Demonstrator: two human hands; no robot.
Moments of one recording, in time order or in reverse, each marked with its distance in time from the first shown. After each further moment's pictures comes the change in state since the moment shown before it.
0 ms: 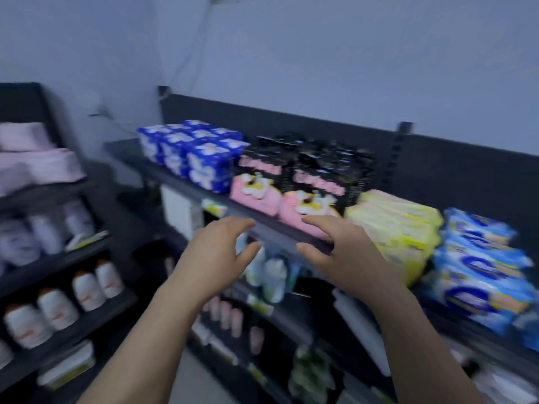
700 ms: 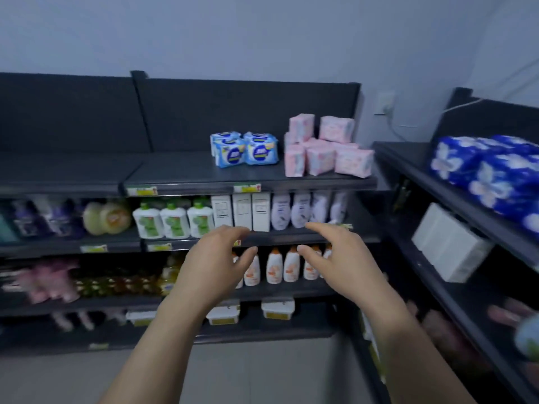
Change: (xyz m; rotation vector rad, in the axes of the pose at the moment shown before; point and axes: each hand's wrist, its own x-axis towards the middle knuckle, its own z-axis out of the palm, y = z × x) left_hand -0.266 -0.331 -0.230 0.276 0.274 -0.831; right_hand 0.105 -0.406 0.305 0.360 -0.389 -0.499
